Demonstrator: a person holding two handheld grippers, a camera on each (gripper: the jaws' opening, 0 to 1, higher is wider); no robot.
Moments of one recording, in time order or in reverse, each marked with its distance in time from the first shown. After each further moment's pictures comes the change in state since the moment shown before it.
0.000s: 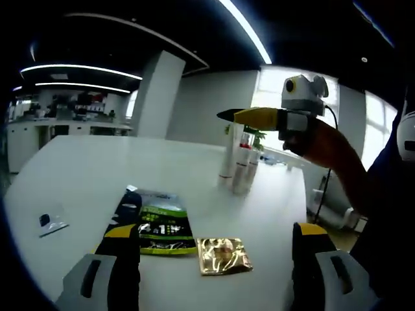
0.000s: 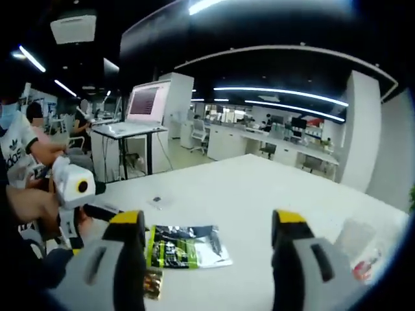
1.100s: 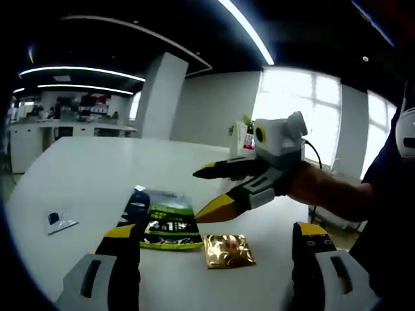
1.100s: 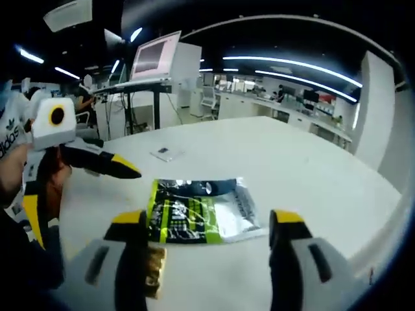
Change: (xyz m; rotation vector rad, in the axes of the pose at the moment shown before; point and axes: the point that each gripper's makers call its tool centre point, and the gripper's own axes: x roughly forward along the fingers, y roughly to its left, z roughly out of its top) left arm -0.014 0.008 -0.001 -0.005 -0.006 0.027; right arm 0.054 0.037 -0.101 -0.003 0.208 0.074
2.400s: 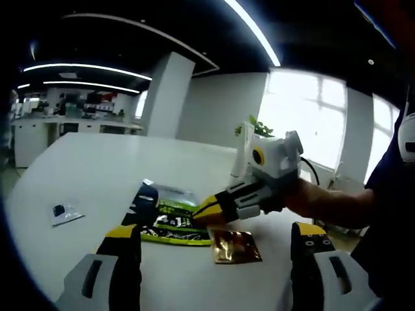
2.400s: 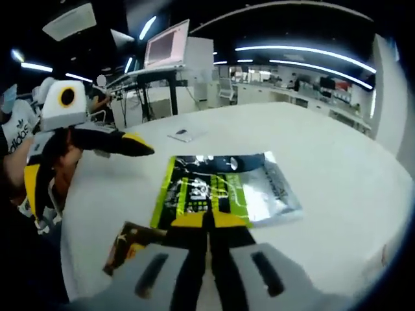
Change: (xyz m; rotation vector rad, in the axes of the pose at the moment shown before) left arm -0.006 0.011 -0.003 -0.034 -0.007 0.031; right arm 0.018 0.024 -0.033 0.034 0.043 0.153
